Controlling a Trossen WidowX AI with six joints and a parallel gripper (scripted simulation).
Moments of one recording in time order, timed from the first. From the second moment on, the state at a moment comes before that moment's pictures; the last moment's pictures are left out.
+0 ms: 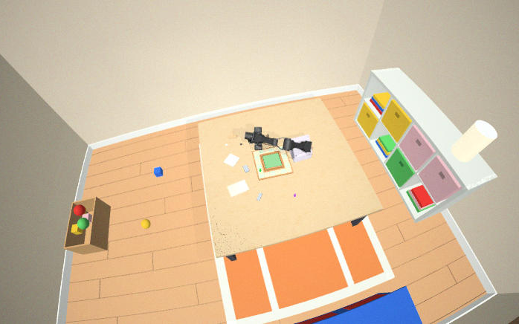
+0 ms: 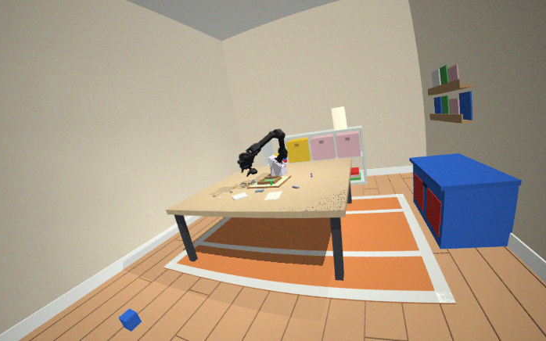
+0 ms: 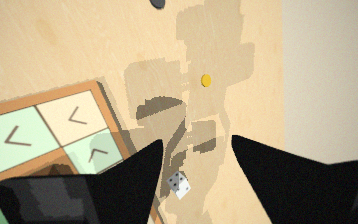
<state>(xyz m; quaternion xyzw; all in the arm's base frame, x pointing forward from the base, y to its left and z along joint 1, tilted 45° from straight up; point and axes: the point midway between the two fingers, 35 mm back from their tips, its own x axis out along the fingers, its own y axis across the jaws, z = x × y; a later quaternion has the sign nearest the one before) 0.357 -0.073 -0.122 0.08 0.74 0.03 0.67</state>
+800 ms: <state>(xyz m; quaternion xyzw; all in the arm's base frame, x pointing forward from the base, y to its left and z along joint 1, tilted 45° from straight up) 0.234 -0.081 -0.165 0.19 0.66 0.33 0.64</state>
